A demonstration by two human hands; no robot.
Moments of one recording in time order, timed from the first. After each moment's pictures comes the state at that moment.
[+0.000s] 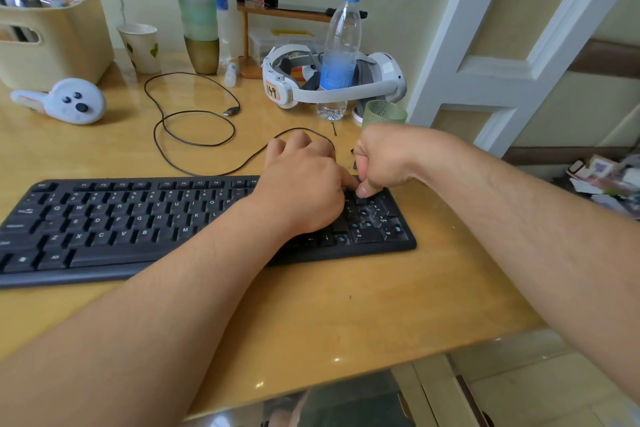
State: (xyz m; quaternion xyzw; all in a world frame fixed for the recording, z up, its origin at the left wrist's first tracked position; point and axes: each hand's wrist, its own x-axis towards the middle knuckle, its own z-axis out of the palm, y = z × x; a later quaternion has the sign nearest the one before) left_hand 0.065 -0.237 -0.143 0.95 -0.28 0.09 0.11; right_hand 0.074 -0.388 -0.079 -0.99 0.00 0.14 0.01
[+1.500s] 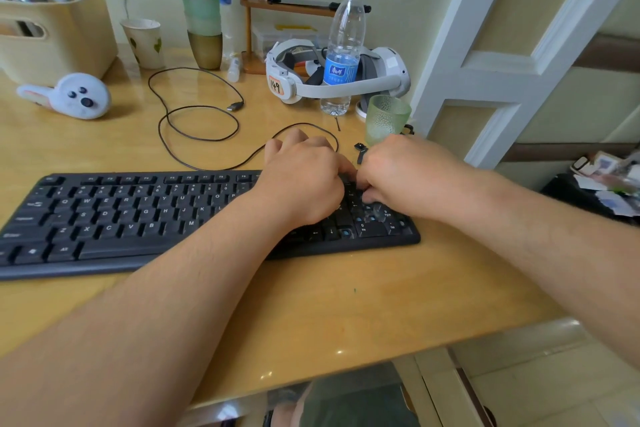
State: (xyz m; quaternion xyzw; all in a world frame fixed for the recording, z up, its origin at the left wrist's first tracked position) left_hand 0.063 -0.233 -0.141 0.95 -0.26 0.06 0.17; right_hand 0.046 -0.399 -0.105 -0.96 -0.21 0.00 -0.19
